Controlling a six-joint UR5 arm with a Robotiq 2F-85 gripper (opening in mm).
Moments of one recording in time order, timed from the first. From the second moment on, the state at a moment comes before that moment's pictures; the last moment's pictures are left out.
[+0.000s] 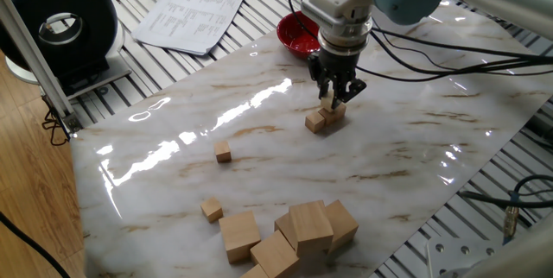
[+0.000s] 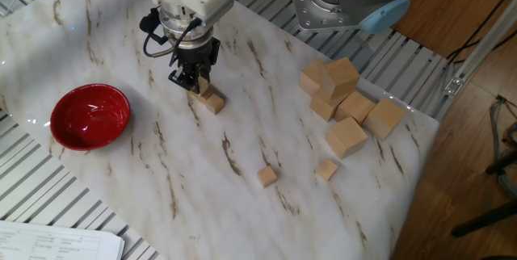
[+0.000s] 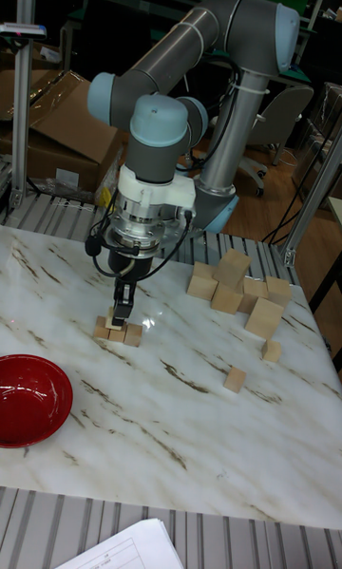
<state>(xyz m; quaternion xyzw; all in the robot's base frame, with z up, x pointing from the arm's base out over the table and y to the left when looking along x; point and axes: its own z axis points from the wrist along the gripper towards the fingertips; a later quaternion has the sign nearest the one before) 0.473 -0.059 0.051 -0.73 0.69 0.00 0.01</state>
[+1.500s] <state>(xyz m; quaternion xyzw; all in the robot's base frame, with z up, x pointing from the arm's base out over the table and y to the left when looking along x) 0.469 -0.064 0.046 -0.73 0.69 0.00 0.01</state>
